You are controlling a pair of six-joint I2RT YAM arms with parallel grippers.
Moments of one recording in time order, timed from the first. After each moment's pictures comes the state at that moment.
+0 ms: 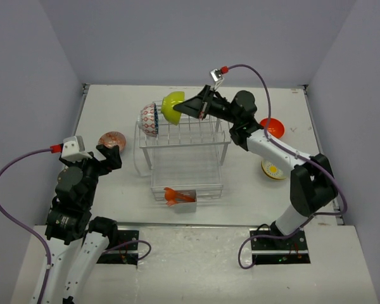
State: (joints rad) left arm -0.23 0.36 0.72 -0.50 -0.27 -0.36; right arm 0.55 1.64 1.23 0.67 -0.72 1.19
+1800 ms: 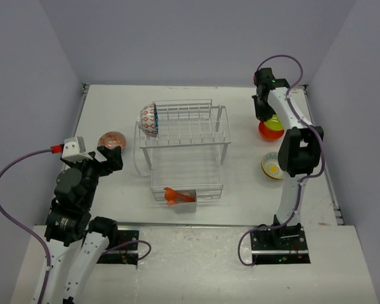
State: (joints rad) left arm -0.23 0.34 0.72 -0.50 -0.22 -0.36; right arm 0.12 2.11 1.97 -1.04 0.27 0.04
